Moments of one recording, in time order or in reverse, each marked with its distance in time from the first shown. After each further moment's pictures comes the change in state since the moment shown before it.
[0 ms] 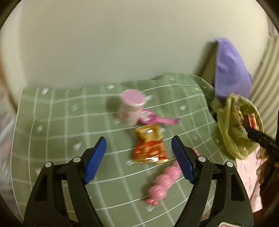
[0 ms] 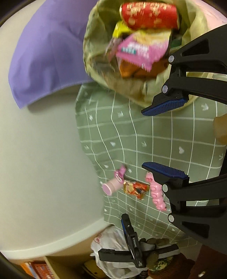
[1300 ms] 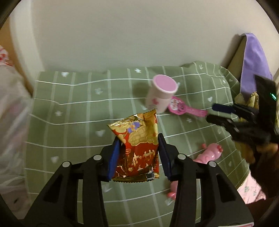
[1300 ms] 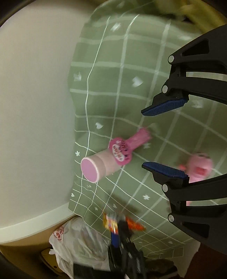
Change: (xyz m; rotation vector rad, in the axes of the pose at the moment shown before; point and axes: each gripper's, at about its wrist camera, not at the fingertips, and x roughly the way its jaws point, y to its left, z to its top) left arm 0.000 0.011 0.001 -0.026 0.137 0.190; right arm 0.181 0.078 0.061 -0.308 0.240 0.202
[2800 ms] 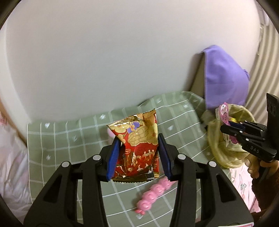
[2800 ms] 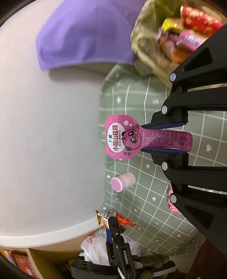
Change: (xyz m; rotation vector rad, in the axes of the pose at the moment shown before) left arm -0.060 -0.068 0.032 0.162 -0.221 -0.160; right arm -0.155 -0.005 -0.044 0.138 -0.244 -0.266
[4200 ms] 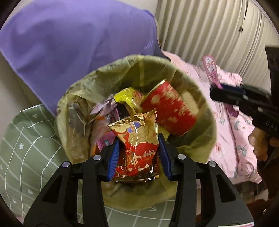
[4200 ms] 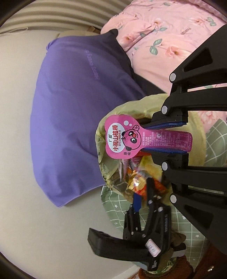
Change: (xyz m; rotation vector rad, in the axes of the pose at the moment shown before) left arm 0.168 -0.308 0.014 0.601 0.264 -0.594; right arm -0.127 -0.156 -0.088 0.387 -0.055 -0.429
